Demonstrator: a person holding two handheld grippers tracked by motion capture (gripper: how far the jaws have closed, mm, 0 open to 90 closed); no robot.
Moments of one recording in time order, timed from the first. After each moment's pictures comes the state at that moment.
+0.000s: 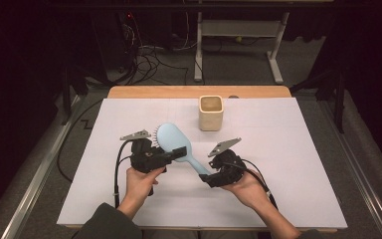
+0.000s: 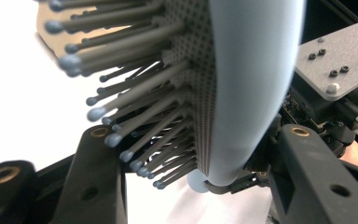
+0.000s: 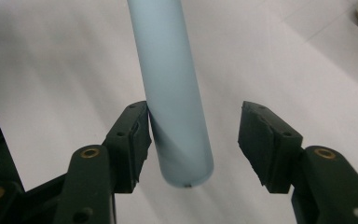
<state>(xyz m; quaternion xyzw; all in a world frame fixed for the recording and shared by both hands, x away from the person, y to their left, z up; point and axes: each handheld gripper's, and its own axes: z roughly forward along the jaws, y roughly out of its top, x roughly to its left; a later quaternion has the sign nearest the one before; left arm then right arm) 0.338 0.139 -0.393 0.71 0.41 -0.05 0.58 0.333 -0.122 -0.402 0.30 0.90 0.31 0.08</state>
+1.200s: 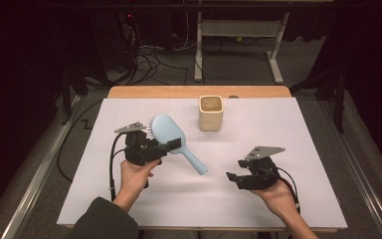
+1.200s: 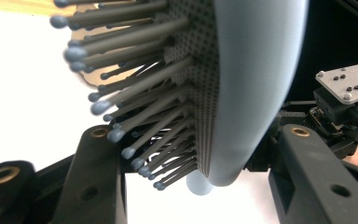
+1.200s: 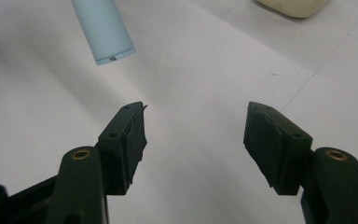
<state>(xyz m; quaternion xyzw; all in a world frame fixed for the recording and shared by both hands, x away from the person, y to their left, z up) 0.345 0.149 -0.374 0.71 0.42 -0.01 0.57 0.315 -0.201 -0.407 0.36 0.85 0.36 0.12</state>
